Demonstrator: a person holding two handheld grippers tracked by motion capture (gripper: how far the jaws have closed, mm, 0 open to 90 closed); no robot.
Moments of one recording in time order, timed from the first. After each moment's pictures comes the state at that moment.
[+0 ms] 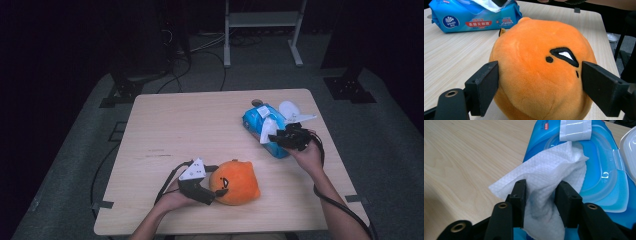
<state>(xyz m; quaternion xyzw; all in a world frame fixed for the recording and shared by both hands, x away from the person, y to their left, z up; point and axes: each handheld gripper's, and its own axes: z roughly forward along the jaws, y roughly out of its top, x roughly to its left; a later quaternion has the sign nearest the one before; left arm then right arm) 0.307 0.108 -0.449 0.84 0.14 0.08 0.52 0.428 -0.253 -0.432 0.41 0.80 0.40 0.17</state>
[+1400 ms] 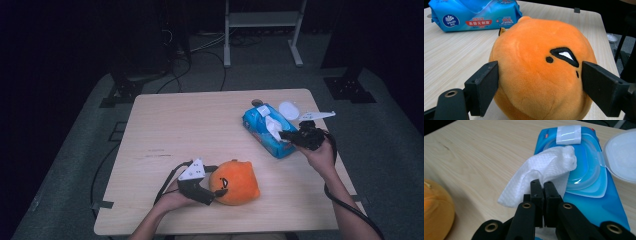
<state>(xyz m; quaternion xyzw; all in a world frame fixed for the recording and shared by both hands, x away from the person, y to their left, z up) 0.307 0.110 -0.450 0.84 0.14 0.08 0.52 0.410 -0.281 -0.406 0.41 0.79 0.44 0.13</state>
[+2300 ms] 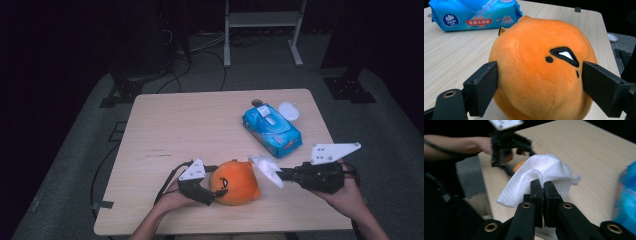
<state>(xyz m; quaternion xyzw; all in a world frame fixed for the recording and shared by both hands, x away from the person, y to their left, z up) 0.307 0.109 -0.450 0.84 0.14 0.08 0.52 0.259 -0.250 -0.331 0.21 0.85 0.48 0.07</state>
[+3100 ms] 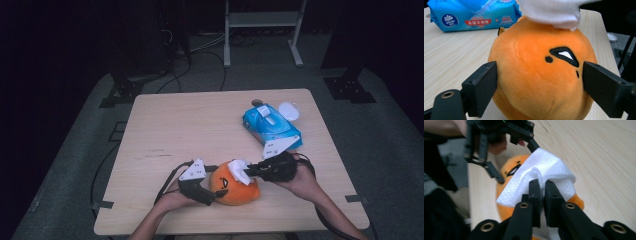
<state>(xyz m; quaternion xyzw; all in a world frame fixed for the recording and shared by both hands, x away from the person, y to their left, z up) 0.307 0.108 -0.450 0.84 0.14 0.08 0.52 0.312 -0.172 -0.373 0.18 0.89 0.42 0.06</state>
